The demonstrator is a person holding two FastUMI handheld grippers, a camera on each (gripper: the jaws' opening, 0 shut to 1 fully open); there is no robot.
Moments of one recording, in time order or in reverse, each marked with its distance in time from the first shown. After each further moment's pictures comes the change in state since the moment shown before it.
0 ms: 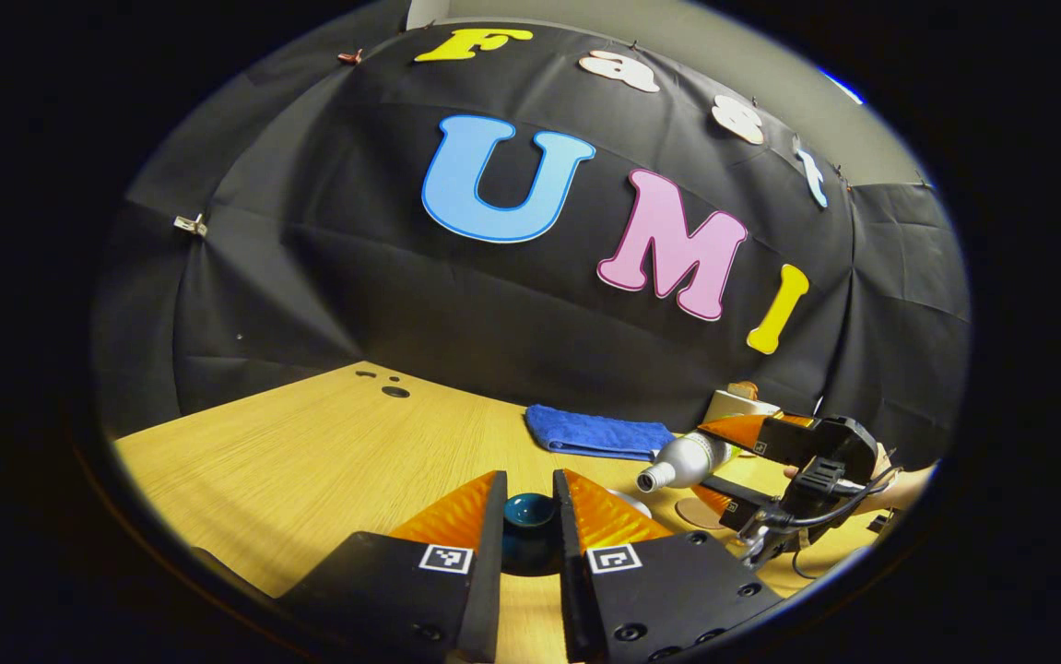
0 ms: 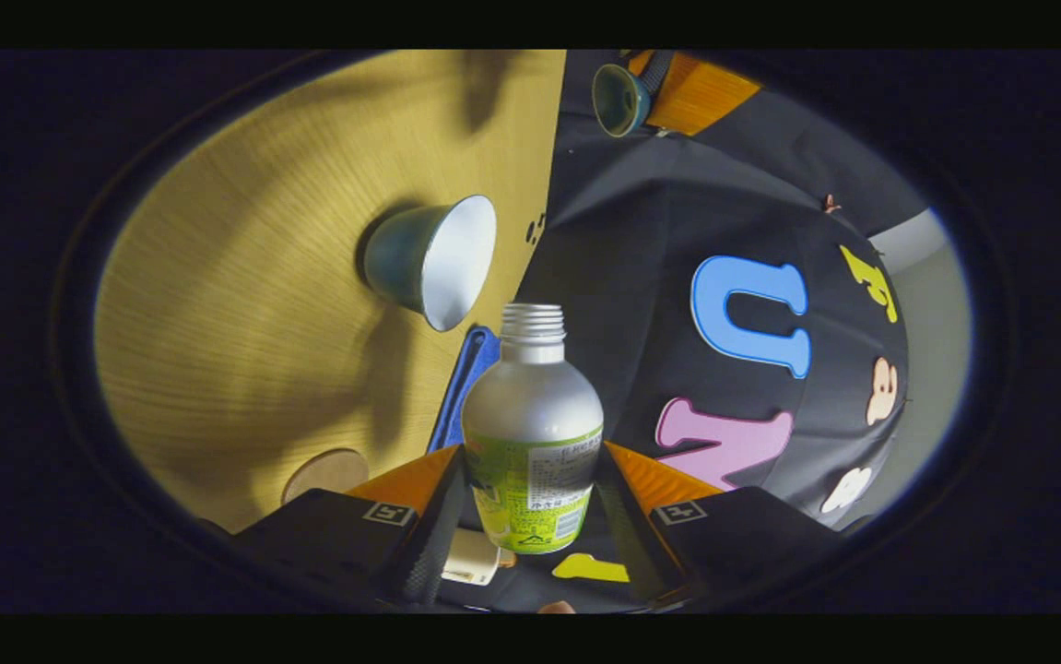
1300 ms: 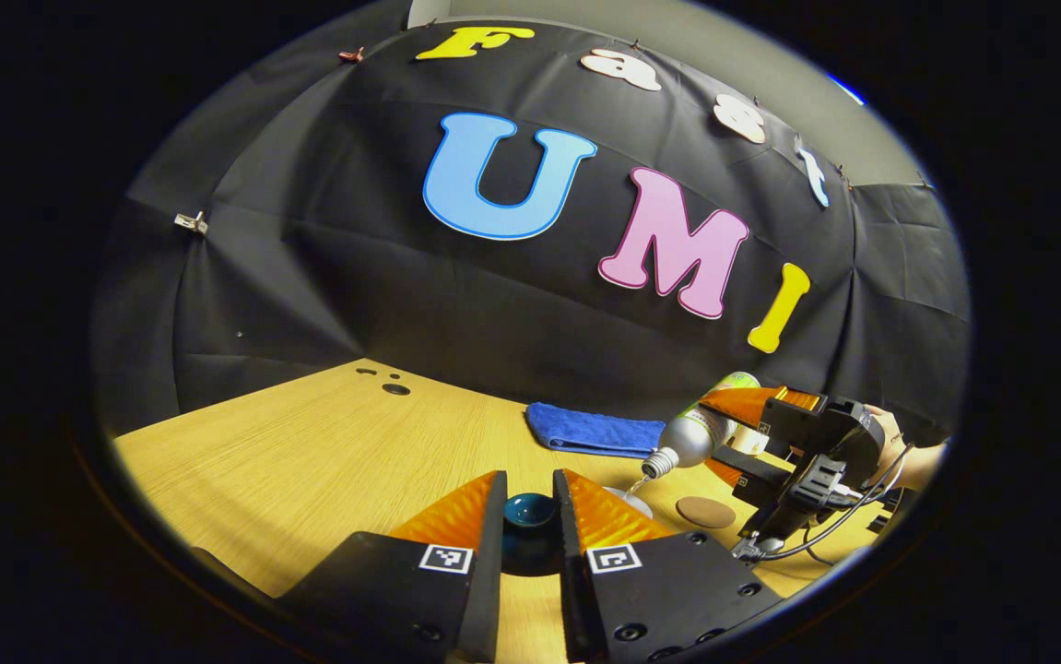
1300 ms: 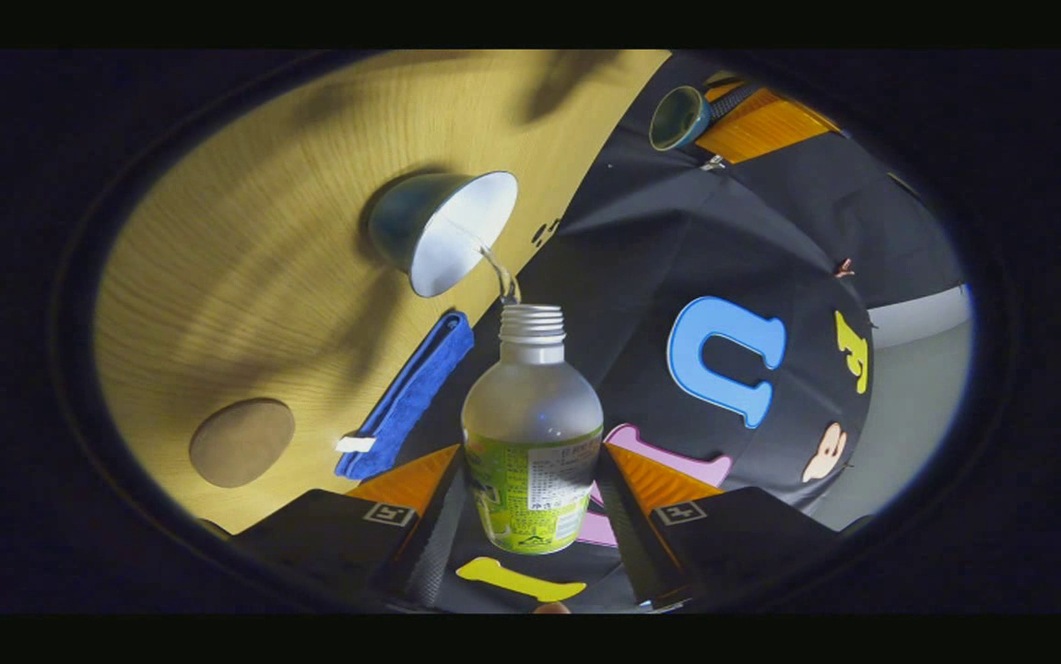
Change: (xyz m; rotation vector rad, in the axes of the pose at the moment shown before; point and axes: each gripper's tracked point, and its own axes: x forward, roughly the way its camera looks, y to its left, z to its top) left arm 0.000 0.001 -0.001 -0.005 0.006 0.002; right arm 0.005 -0.034 0.000 -0.255 -0.031 -0.086
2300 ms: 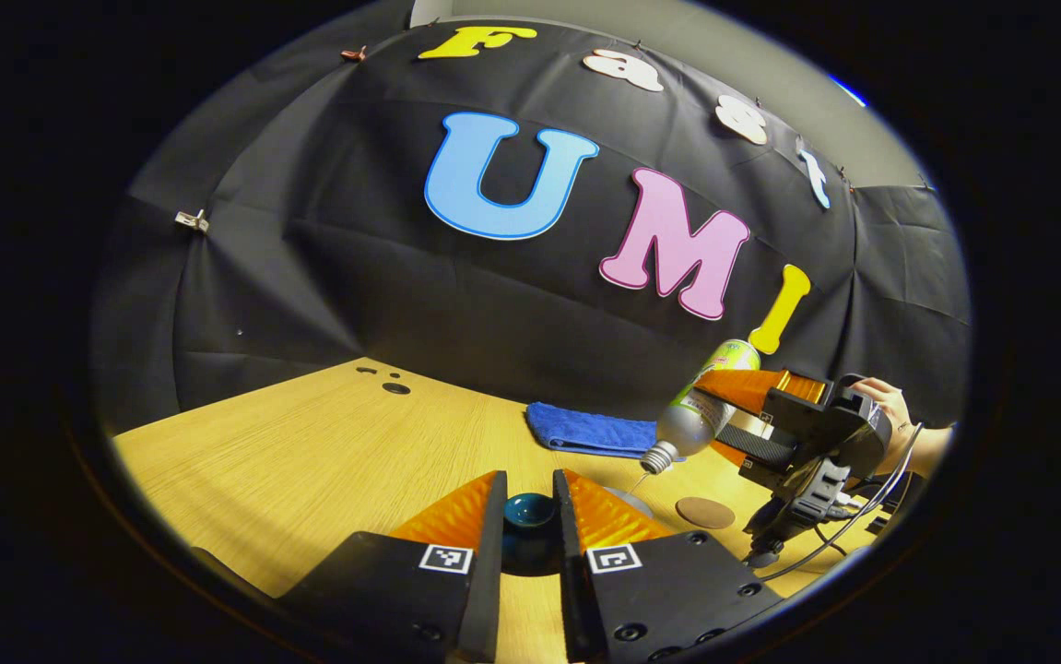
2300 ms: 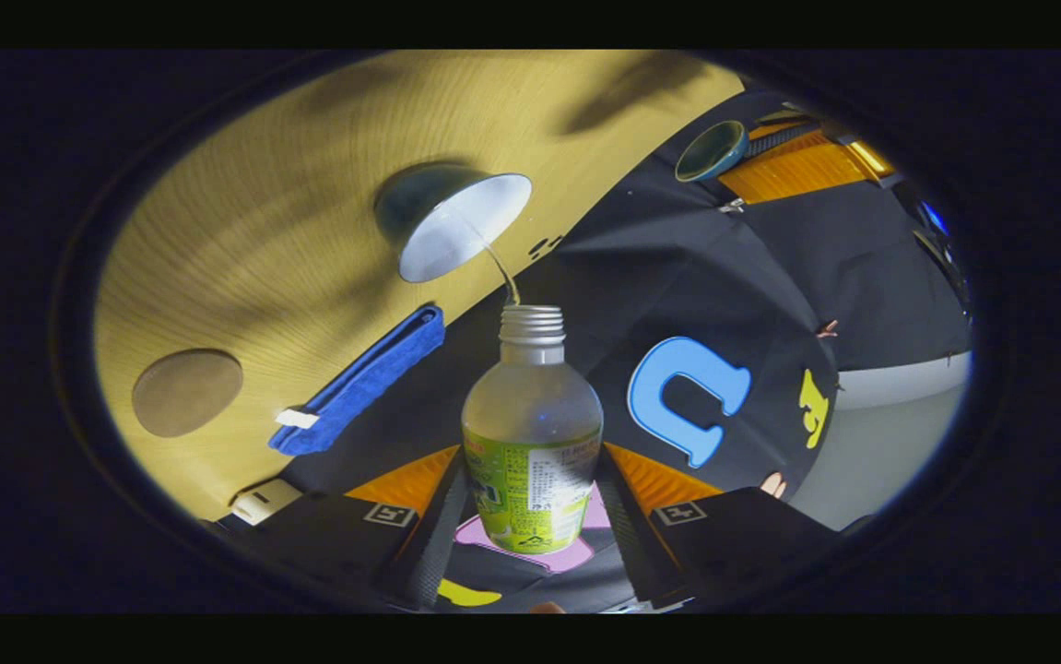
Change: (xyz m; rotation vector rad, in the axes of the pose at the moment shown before) left arm 0.000 0.000 0.001 -0.006 -0.002 -0.001; right arm 0.005 -0.030 0.005 -0.236 -0.063 -0.089
